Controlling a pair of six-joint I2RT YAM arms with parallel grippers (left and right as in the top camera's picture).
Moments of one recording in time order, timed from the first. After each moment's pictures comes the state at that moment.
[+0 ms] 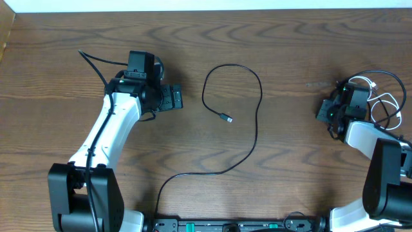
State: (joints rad) left arm -0.11 1.63 1.17 -0.75 0.16 -0.25; right arm -0.18 1.72 0.71 0.09 -0.03 0.17
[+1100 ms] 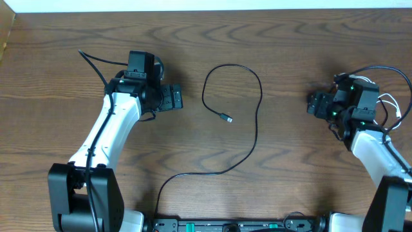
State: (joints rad) left arm -0.11 1.63 1.17 -0.75 0.16 -0.25; right arm -0.15 1.49 0.70 -0.01 -0.29 0.15
